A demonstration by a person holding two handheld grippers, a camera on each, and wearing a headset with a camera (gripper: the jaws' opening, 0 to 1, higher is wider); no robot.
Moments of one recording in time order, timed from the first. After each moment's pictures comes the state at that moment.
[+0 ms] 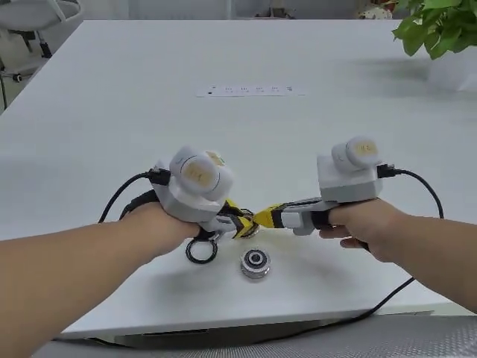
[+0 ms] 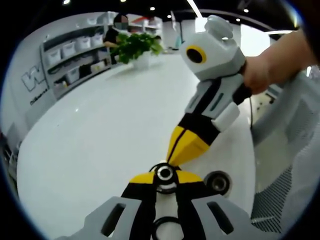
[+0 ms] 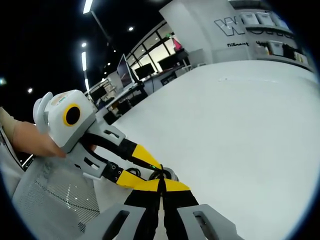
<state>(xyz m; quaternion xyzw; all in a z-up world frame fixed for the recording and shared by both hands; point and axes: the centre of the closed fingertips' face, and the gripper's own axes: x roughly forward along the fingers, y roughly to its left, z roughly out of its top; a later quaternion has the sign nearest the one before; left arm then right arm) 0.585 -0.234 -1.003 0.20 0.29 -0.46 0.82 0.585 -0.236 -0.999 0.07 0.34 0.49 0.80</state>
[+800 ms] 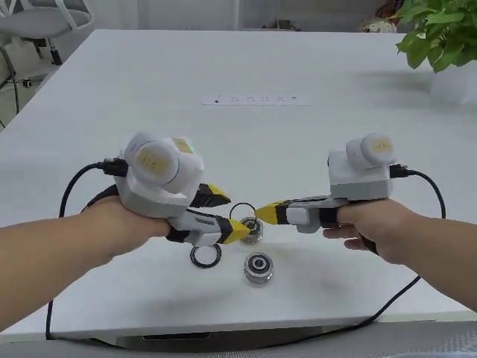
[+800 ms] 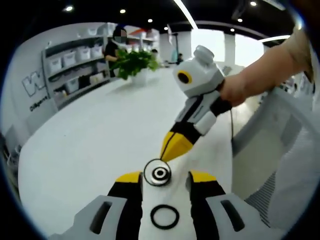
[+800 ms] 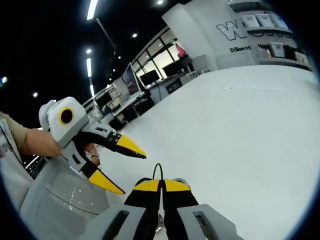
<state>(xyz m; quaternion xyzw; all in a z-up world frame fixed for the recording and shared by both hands) 0.557 -0.209 -0.945 0.17 0.24 -0.49 0.82 0.577 -0.228 -0.965 0.09 0.32 0.51 0.80</state>
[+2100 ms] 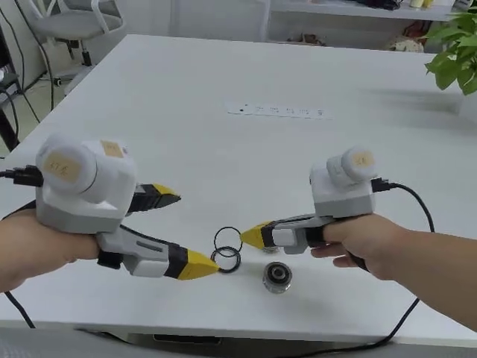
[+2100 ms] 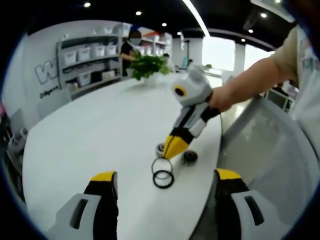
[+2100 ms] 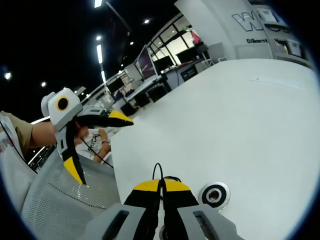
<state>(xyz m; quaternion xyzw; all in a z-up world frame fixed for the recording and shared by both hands) 0.514 -0.133 -0.925 0.12 0.25 -0.45 0.85 0.541 -0.171 -0.978 0.06 0.36 0.56 0.74</state>
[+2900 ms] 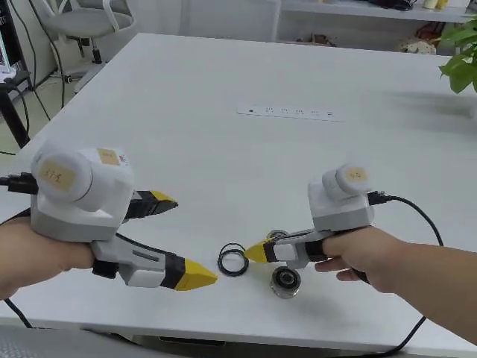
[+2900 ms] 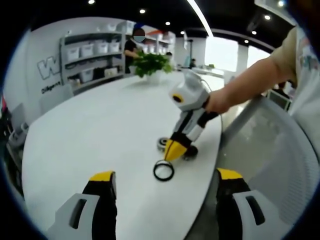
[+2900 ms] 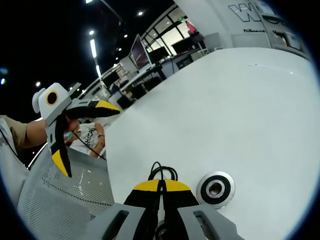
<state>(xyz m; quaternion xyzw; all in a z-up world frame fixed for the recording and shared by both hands) 0.509 -0.122 -0.930 0.12 0.26 -0.45 0.85 0.545 -0.171 -1.007 0.05 0.40 0.55 0.74</state>
